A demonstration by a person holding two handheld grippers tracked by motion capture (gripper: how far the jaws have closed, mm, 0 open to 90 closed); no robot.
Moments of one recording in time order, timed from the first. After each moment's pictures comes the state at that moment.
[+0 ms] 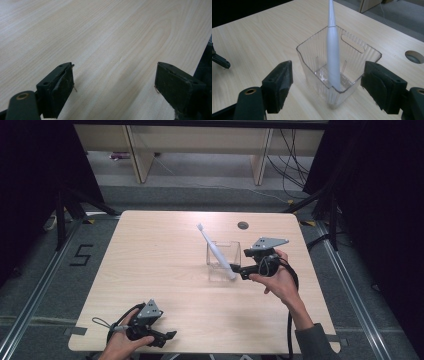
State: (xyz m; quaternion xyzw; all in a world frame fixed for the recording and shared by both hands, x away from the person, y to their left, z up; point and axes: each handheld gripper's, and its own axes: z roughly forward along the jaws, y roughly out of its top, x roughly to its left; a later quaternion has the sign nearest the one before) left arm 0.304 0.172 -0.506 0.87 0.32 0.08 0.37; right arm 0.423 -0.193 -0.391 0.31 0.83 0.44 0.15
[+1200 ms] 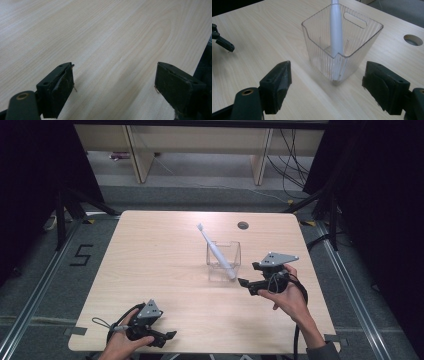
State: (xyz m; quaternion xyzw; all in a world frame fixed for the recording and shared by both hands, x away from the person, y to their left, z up) left arm 0.304 0.172 -0.505 0.87 0.31 0.08 0.37; right arm 0.389 -0.215 -0.408 0.32 0.83 0.43 0.15
